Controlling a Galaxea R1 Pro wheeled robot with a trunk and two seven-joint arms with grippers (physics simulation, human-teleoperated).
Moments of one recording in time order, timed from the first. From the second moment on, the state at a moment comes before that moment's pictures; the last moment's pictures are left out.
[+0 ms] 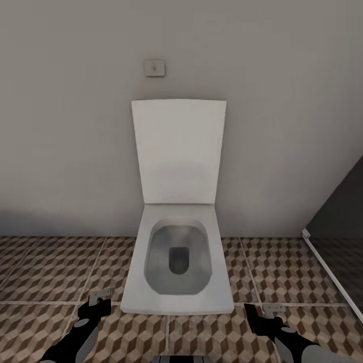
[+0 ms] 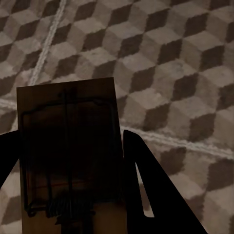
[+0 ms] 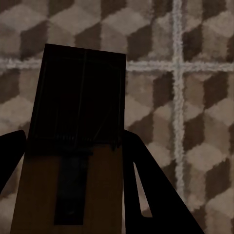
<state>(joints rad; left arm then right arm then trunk) -0.48 0.11 -0.10 -0.45 0.26 -0.07 0.18 -0.64 -0.14 0.02 -0.01 -0.02 -0.13 0.09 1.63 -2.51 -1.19</state>
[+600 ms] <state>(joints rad) -0.48 0.11 -0.10 -0.45 0.26 -0.07 0.19 -0.64 -0.14 0.02 -0.01 -0.02 -0.13 0.09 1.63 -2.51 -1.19</state>
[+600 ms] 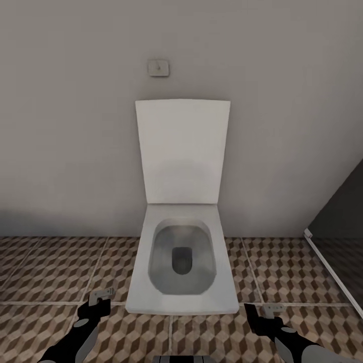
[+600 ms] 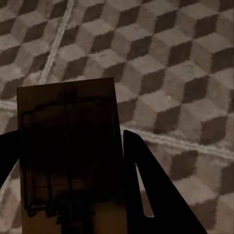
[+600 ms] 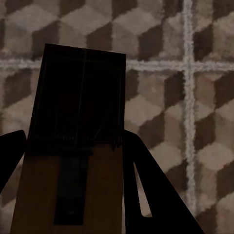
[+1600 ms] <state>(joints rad) -0.48 0.11 -0.10 -0.45 0.26 -0.07 0.19 -0.64 -0.14 0.02 -0.01 -0.02 -0.13 0.09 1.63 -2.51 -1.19</state>
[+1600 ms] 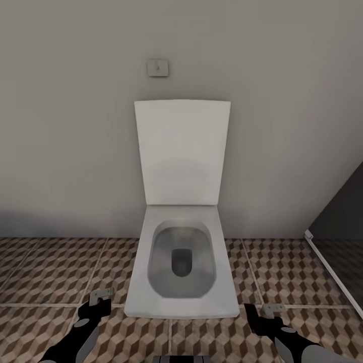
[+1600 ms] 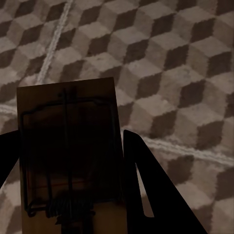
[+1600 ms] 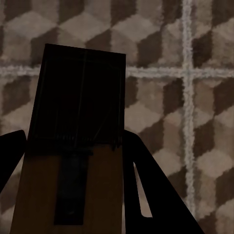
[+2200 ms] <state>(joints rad) -0.48 0.11 -0.10 -0.45 0.26 -0.07 0.18 -0.64 -0.14 0.02 -0.01 -0.02 -0.13 0.09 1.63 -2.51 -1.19</state>
